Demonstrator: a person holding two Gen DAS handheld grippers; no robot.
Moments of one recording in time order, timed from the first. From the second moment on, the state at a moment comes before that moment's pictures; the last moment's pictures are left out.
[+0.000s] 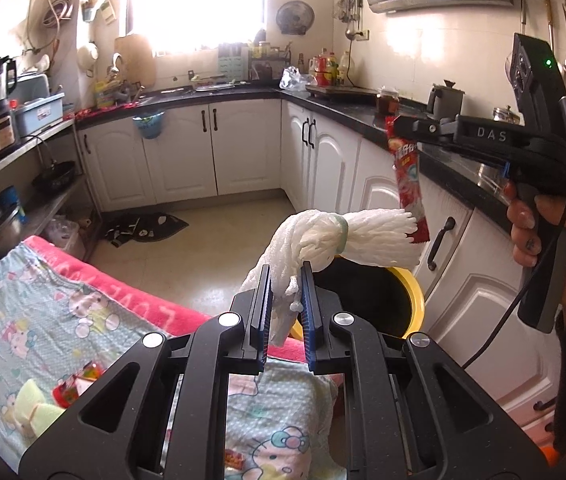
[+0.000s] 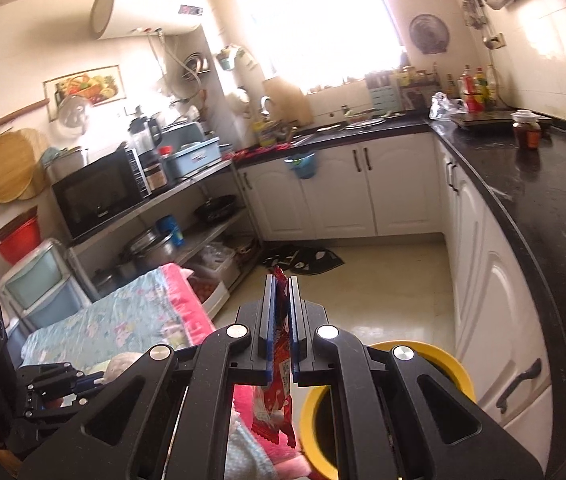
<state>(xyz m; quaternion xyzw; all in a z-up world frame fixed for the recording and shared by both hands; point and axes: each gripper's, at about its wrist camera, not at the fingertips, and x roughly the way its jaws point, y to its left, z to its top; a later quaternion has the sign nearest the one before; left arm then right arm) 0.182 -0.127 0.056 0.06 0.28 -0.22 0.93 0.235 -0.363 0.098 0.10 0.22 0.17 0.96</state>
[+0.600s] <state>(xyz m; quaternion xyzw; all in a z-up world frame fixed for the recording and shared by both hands) 0.237 -0.178 0.015 0.06 0.34 -0.24 0.91 0.256 -0.401 0.059 0.11 0.22 0.09 0.96</state>
